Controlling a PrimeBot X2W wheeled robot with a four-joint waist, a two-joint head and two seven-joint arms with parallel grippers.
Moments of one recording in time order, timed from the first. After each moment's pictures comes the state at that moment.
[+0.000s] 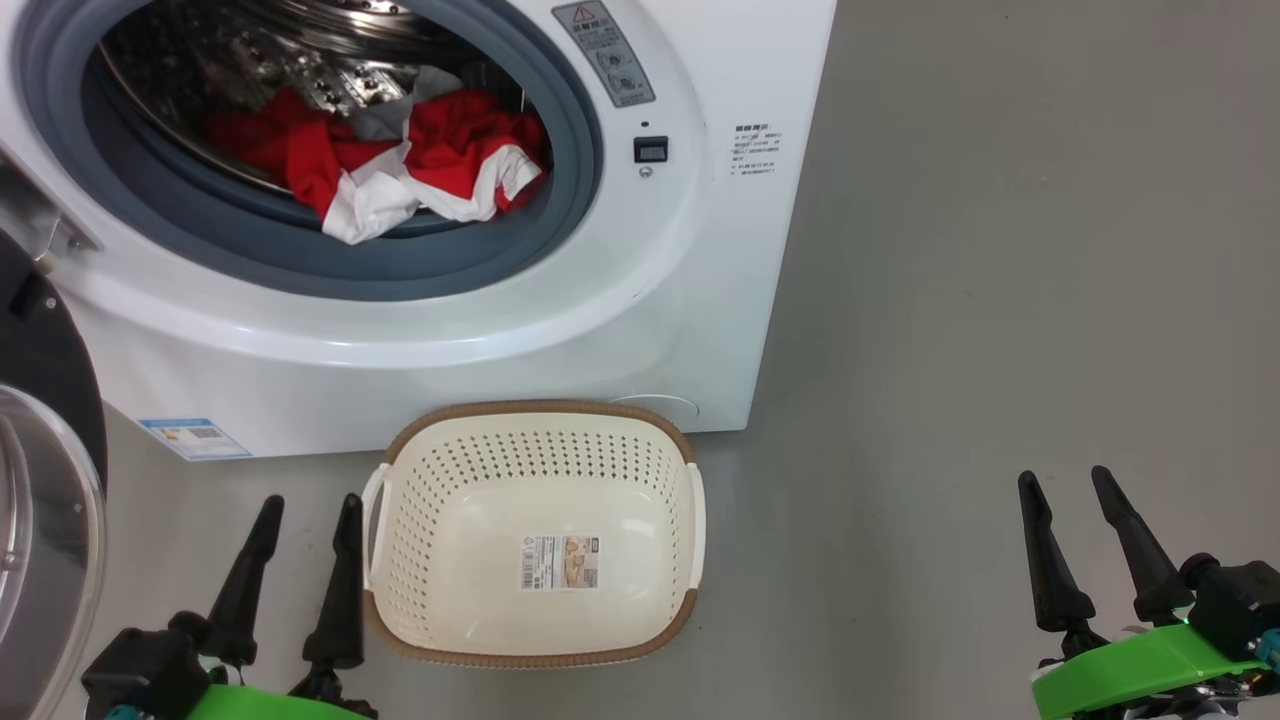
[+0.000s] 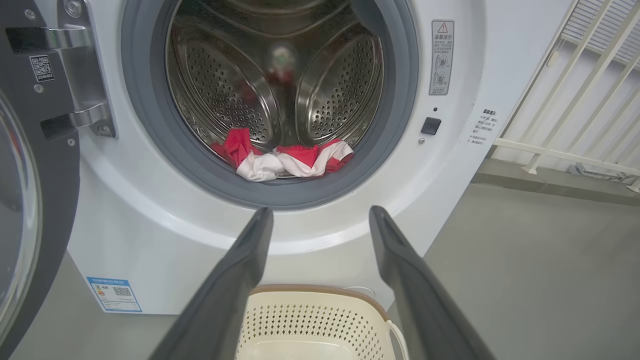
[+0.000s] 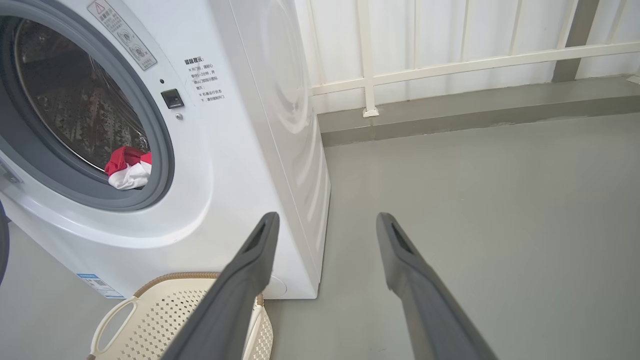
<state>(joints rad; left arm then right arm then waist) -0.07 0.11 -0.01 0.15 -0.38 -0.13 -0.26 0.01 -0.09 -0.05 0.19 0.37 0.12 -0.26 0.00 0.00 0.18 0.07</state>
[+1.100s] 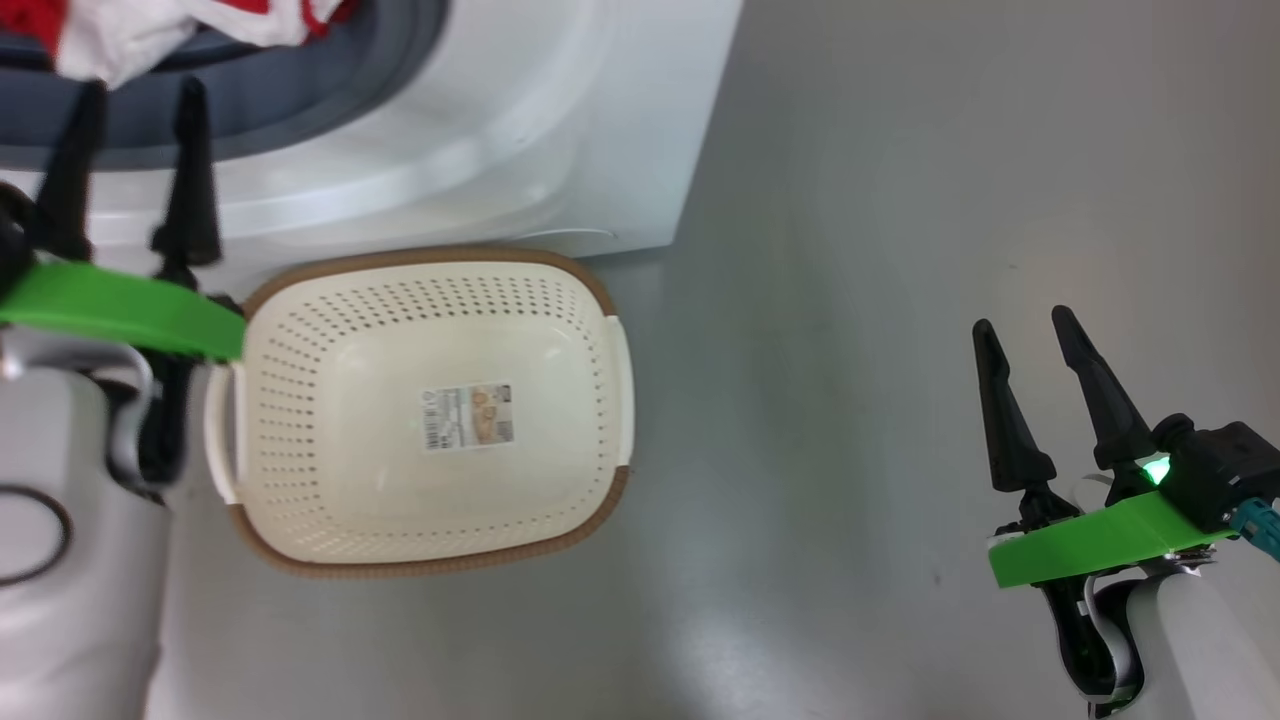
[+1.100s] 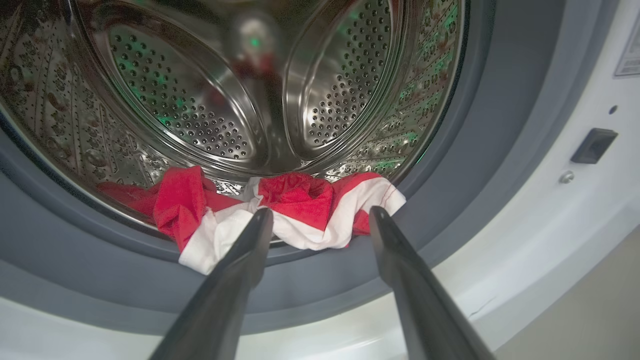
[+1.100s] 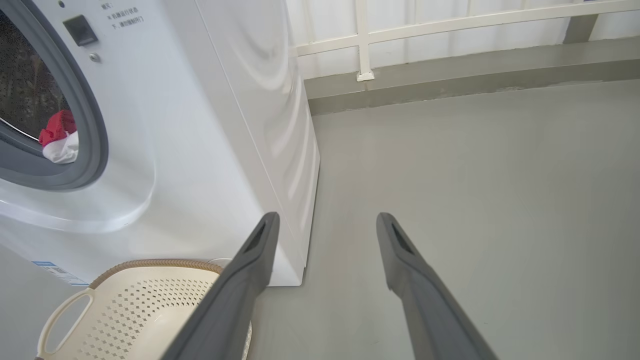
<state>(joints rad) -0.80 0.23 -0.05 0.58 -0.41 -0.13 -0.26 -0.21 -0.08 0.01 0.17 0.35 0.12 -0.26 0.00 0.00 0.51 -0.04</state>
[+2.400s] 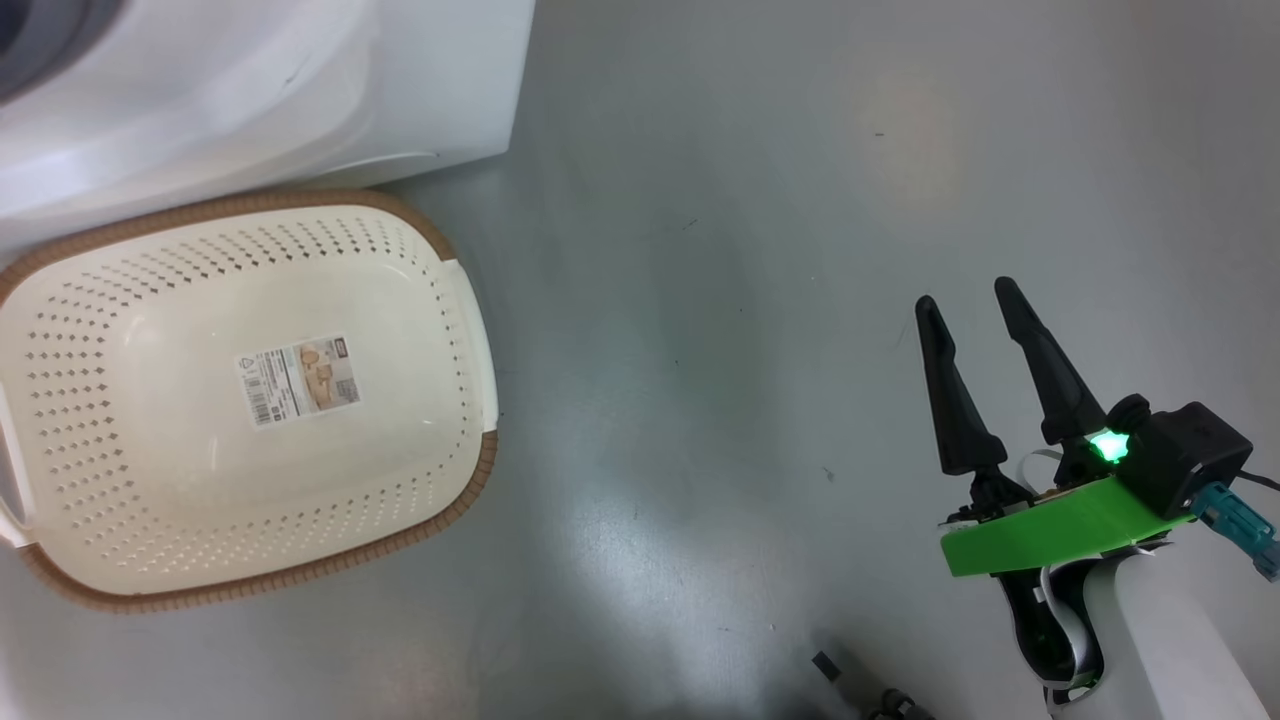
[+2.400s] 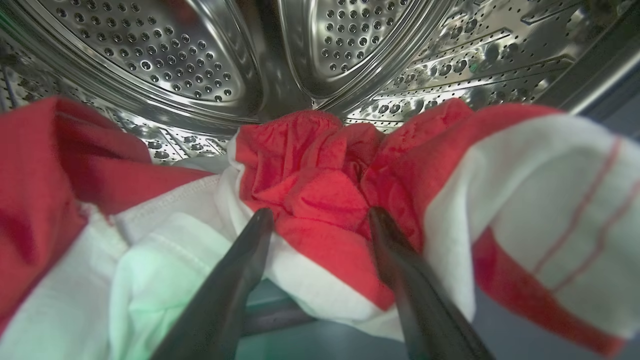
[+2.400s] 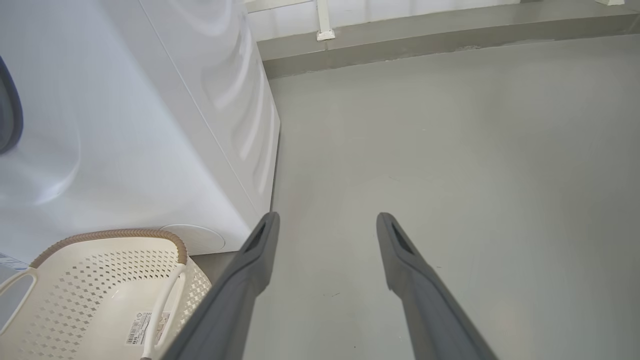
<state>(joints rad) -1.22 0.43 -0.19 1.03 -0.47 -0.13 -0.26 -0.25 -0.05 0.08 0.13 0.36 0.12 -0.26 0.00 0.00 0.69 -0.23</state>
